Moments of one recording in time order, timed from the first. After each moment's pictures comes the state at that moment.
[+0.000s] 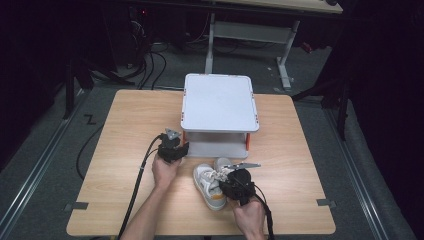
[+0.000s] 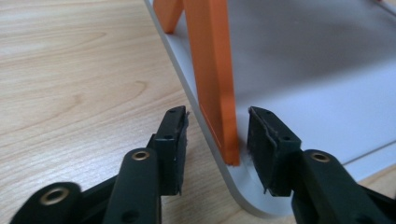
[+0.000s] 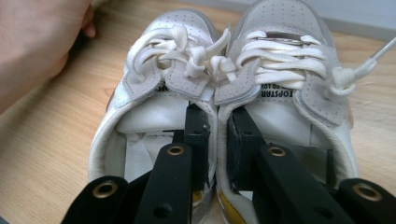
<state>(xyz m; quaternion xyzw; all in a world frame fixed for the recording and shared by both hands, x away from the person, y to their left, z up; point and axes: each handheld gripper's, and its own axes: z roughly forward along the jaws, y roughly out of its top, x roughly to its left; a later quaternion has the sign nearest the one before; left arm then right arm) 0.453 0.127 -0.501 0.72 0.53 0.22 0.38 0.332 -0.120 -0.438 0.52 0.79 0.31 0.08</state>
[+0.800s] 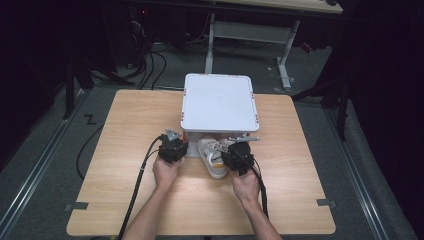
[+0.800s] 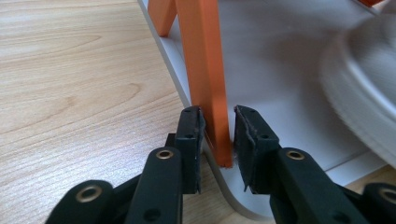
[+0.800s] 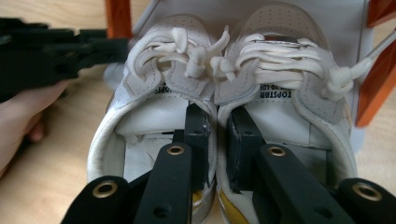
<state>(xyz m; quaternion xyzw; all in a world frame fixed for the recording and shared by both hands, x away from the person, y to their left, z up) 0.451 0.127 -0.503 0.72 0.53 0.22 0.39 0.410 -0.112 -0.429 0.52 0.77 0.34 0.15</state>
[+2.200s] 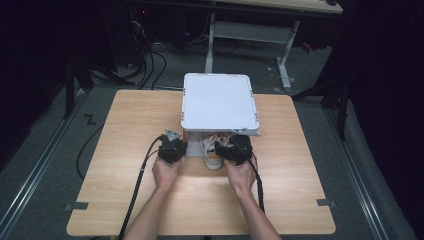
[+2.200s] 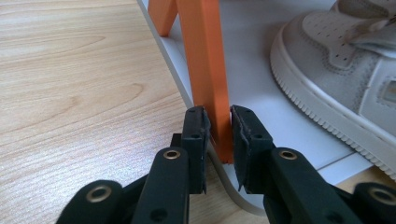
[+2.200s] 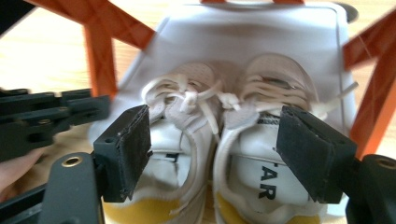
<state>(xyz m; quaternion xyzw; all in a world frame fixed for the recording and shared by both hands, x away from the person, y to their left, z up) 0.450 0.127 -0.503 0.72 0.53 0.23 0.39 0.433 -0.112 -0.433 0.53 0.73 0.39 0.19</state>
